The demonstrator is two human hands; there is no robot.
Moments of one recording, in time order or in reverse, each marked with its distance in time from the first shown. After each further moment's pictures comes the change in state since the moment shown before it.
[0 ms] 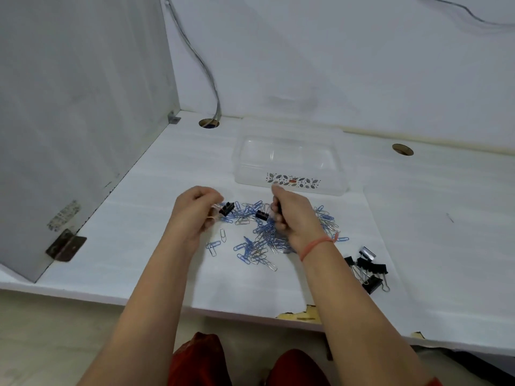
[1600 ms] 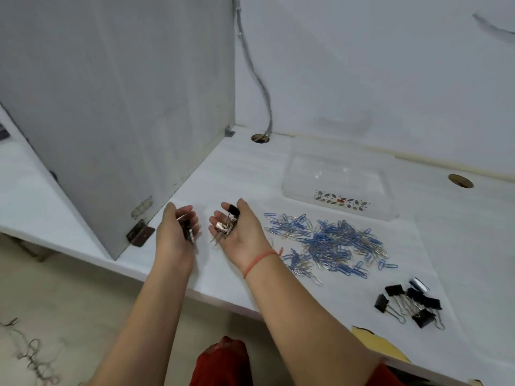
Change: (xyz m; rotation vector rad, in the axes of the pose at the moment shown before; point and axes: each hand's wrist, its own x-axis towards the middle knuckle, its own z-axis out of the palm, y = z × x) left_hand -0.015 -0.009 -0.097 -0.538 0.413 -0.049; right_hand -0.041 0.018 0.160 0.527 -0.341 0.353
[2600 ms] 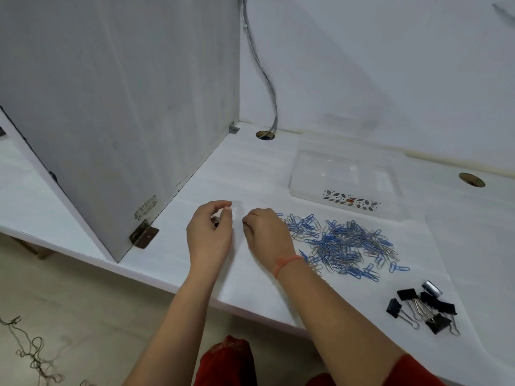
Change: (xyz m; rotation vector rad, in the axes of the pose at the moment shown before) left_hand -0.017 -0.023 0.016 0.699 -0.099 0.503; right_hand 0.033 -0.008 -0.058 -1.886 0.086 -0.912
